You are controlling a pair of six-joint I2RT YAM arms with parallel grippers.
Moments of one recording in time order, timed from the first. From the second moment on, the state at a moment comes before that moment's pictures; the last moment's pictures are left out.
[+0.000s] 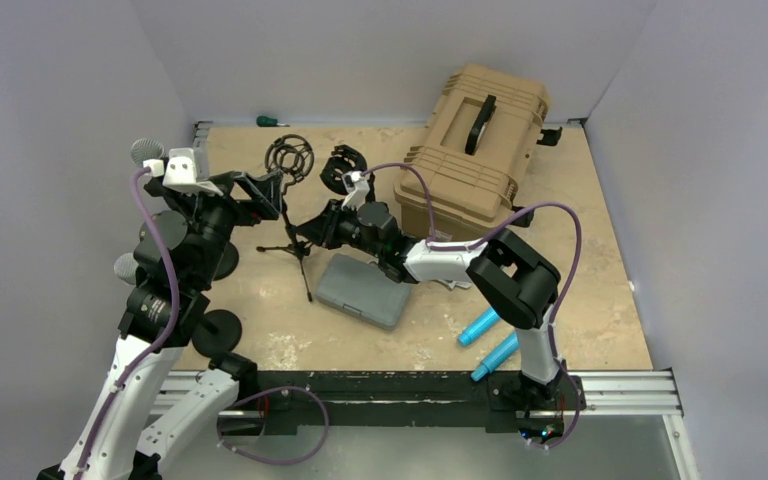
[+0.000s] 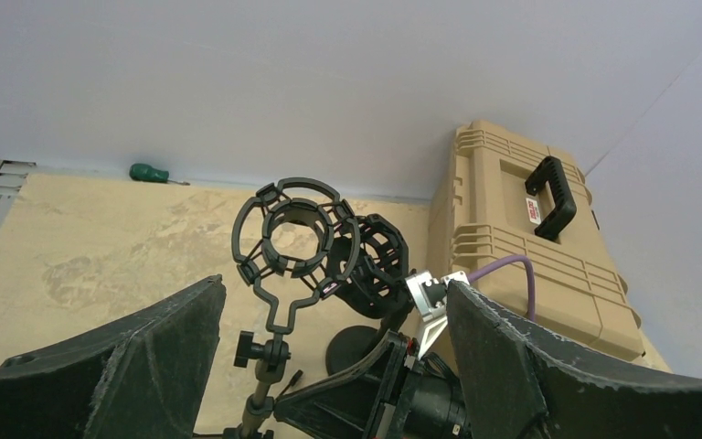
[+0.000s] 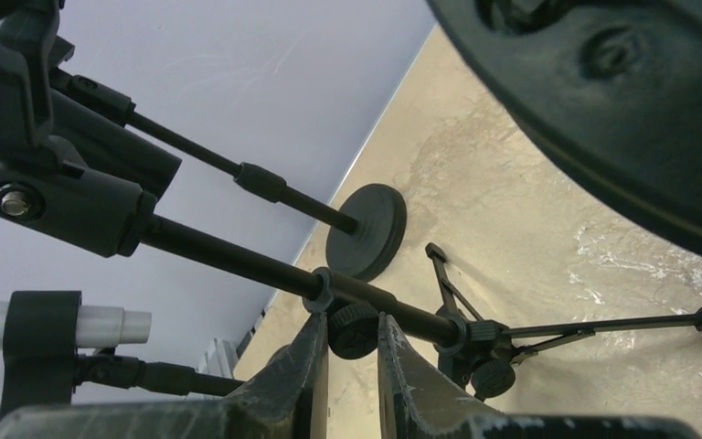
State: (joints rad) left arm -0.37 0.70 1.05 -0.28 -0.19 -0.29; right arm 0.91 2.00 1.19 0.71 -0.10 0.83
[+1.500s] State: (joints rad) left arm -0.36 0.72 1.05 -0.28 -0.16 -0.31; right arm 0.90 1.94 1.34 0.48 -0.04 0.44
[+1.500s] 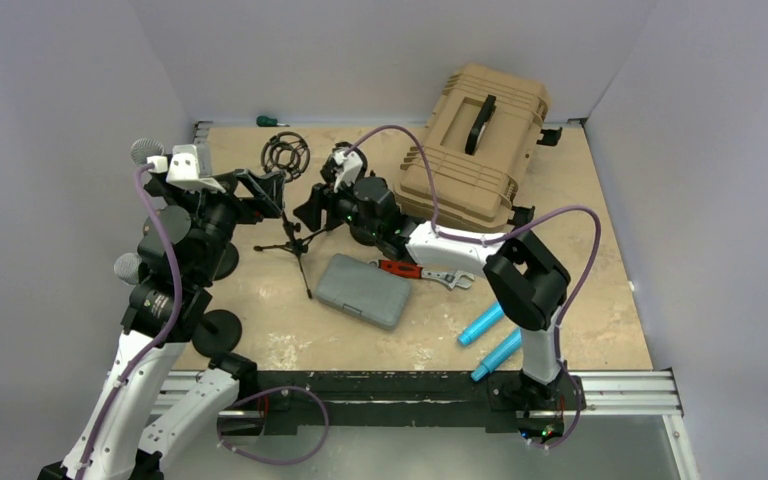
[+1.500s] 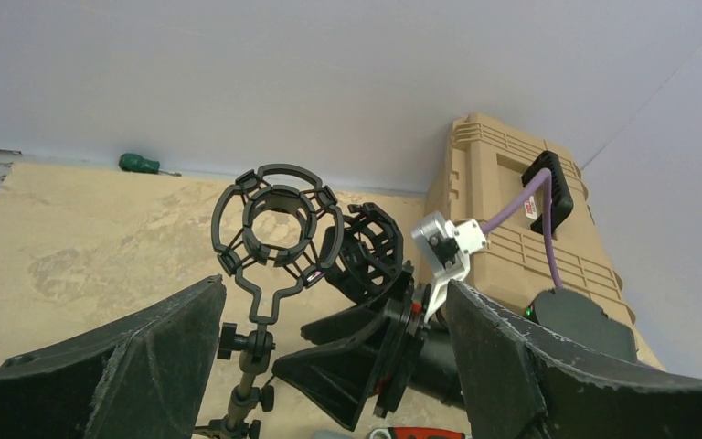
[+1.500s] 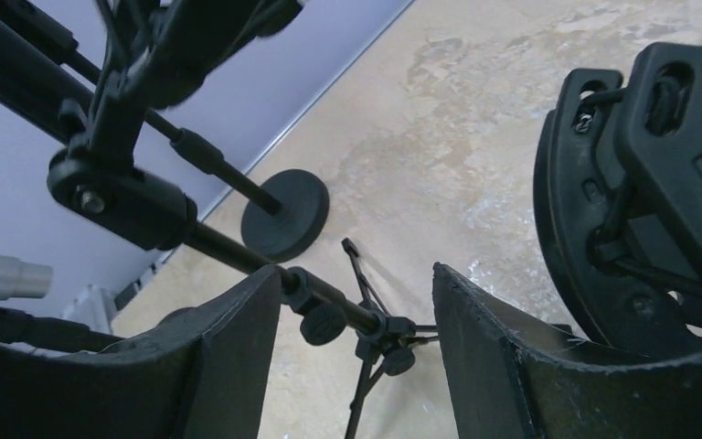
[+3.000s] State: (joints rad) left arm -0.35 0.72 1.05 -0.28 -0.16 -0.31; right arm 0.94 2.07 1.48 0.33 -0.20 0.20
